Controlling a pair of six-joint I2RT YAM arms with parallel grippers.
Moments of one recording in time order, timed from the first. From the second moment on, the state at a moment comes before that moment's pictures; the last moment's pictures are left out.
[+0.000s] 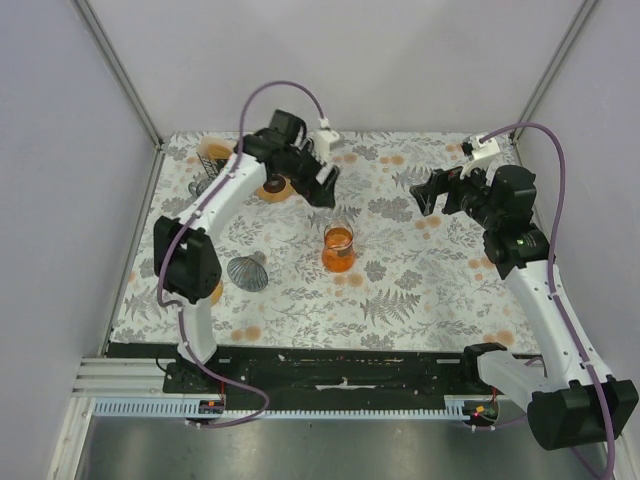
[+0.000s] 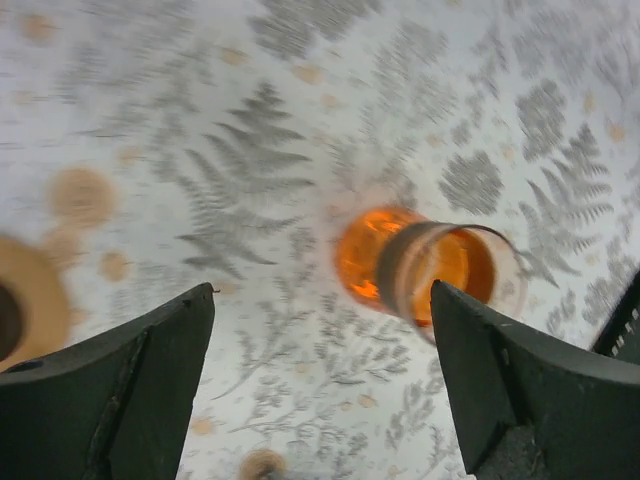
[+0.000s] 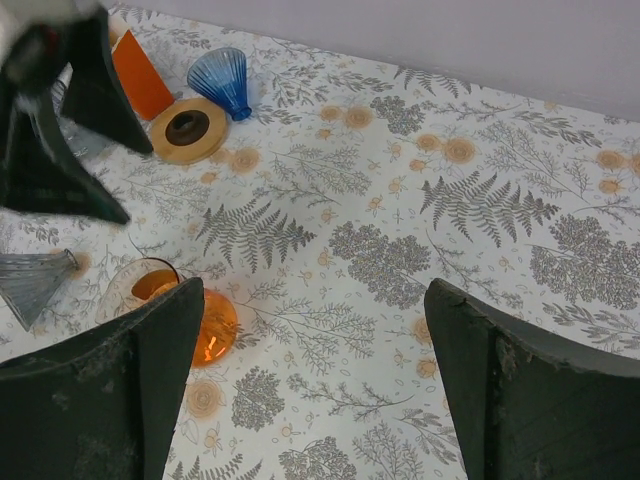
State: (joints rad) left arm -0.50 1.95 1.83 -0.87 0.51 0.36; right arm 0.13 1.02 1.00 -0.20 -0.35 0.05
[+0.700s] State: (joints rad) left arm -0.27 2.41 2.20 -0.77 0.16 0.30; right arm 0.14 1.01 1.00 -0.21 -0.35 0.02
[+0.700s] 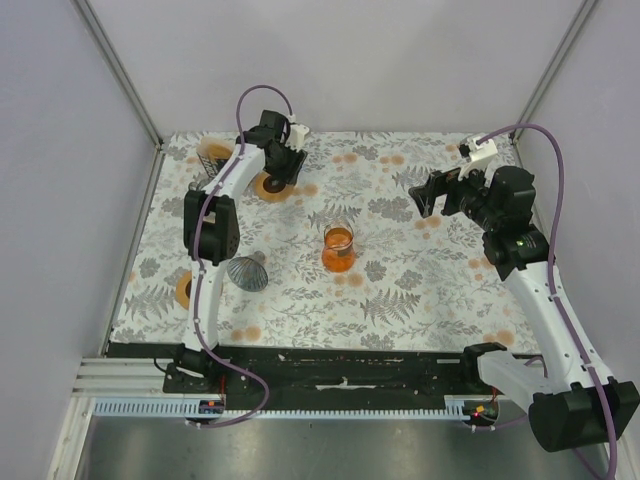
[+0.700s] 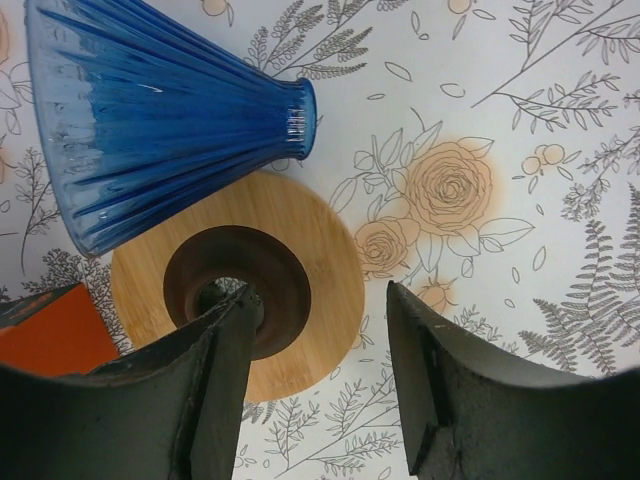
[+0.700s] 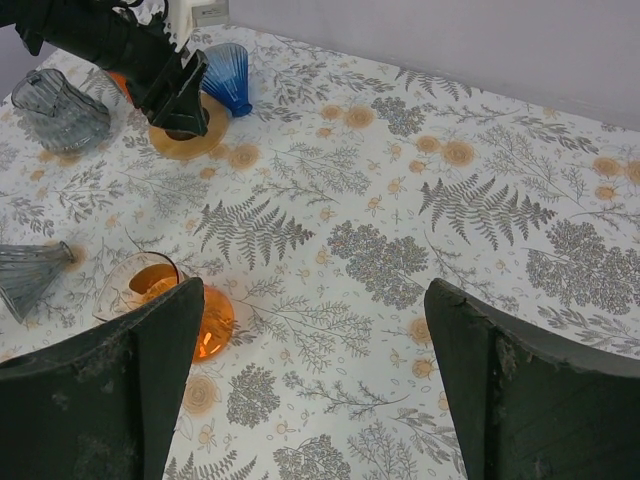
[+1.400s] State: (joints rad) left arm -0.26 2.48 2.22 -0.78 0.10 0.30; right arm 0.15 1.01 1.00 -0.23 -0.33 0.01
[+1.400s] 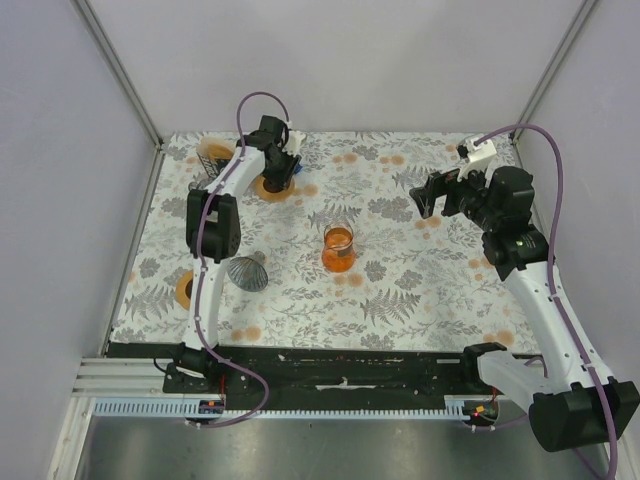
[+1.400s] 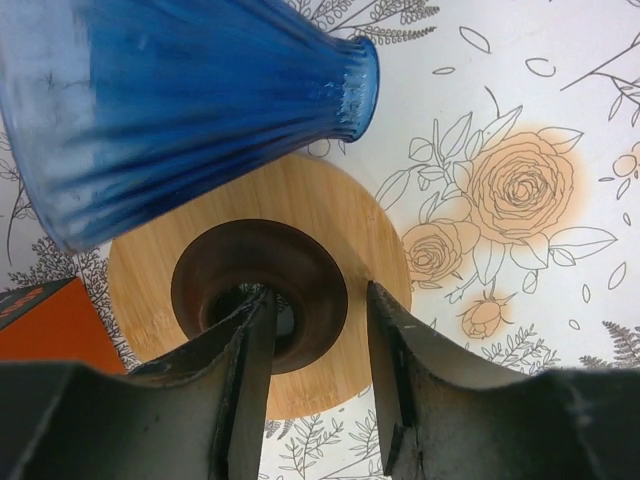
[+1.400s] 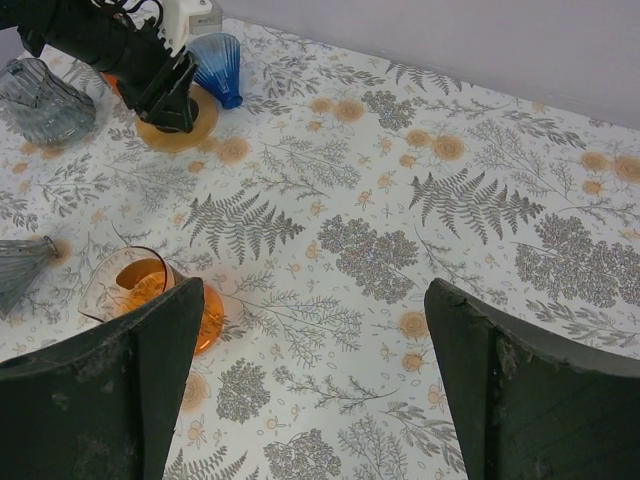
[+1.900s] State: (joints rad) left arm -0.24 2.46 2.20 -0.81 0.26 0.26; right arm 0.15 1.01 1.01 -0.23 -0.32 -0.01
